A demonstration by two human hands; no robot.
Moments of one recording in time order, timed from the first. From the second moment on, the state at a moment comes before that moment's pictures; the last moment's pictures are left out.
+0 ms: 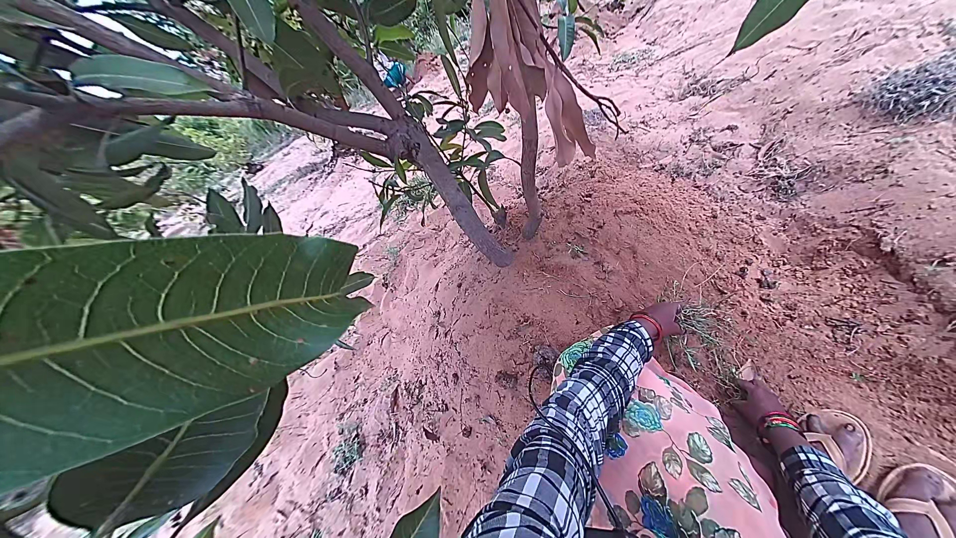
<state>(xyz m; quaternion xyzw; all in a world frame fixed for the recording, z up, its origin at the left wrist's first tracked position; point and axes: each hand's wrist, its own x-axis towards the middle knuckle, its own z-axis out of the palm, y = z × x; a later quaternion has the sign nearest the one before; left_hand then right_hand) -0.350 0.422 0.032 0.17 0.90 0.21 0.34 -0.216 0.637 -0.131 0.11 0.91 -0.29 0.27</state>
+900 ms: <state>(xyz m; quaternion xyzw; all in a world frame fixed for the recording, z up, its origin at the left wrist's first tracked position) -0.352 0.421 0.031 0.17 0.90 0.22 0.34 -0.215 0.637 -0.129 0.11 0.91 -0.28 0.27</state>
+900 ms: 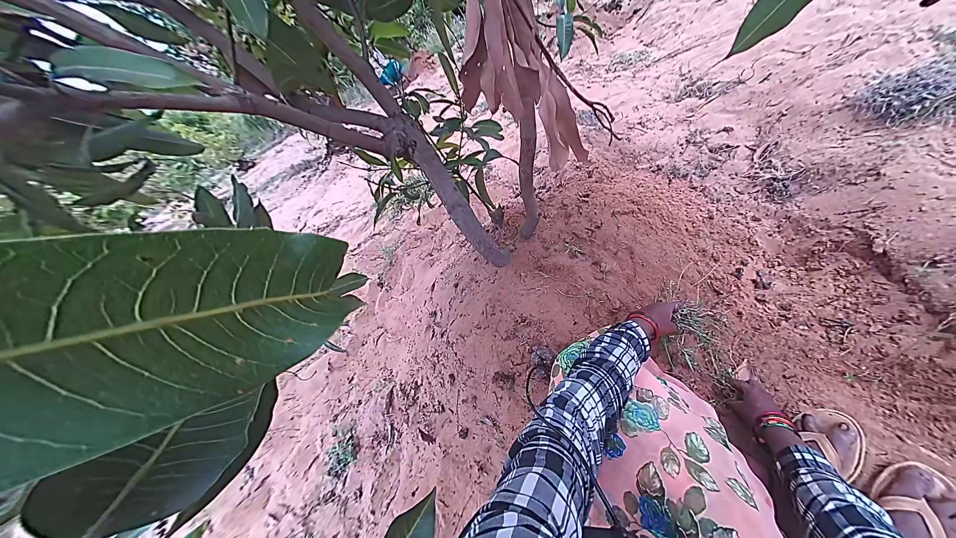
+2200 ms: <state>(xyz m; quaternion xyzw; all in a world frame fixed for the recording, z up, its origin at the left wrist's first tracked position) -0.348 0.422 0.034 0.15 0.90 0.18 0.36 -0.215 0.635 -0.124 0.12 0.91 -0.29 0.27</state>
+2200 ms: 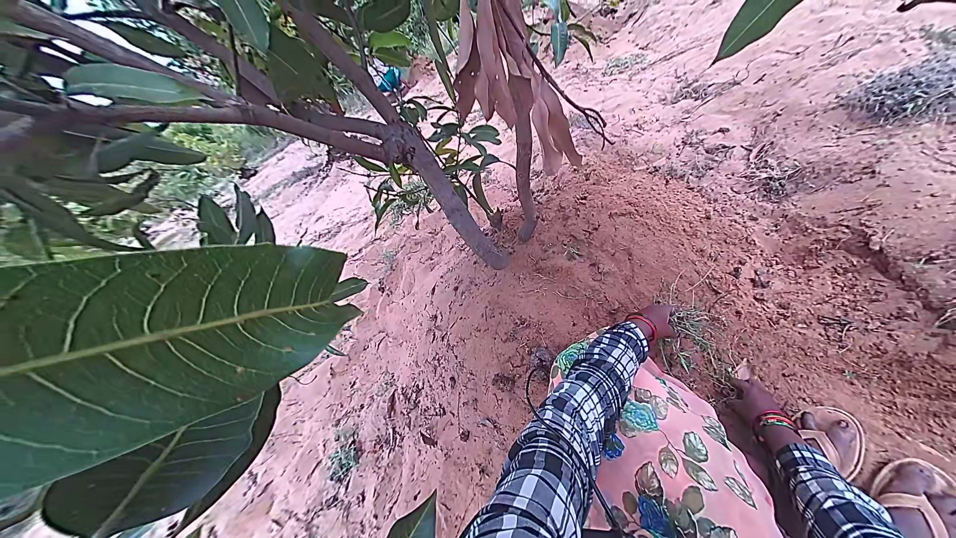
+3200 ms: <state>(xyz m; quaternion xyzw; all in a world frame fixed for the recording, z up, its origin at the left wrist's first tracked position) -0.350 0.422 0.033 0.16 0.90 0.18 0.36 -0.215 0.636 -0.128 0.11 0.91 -0.29 0.27</state>
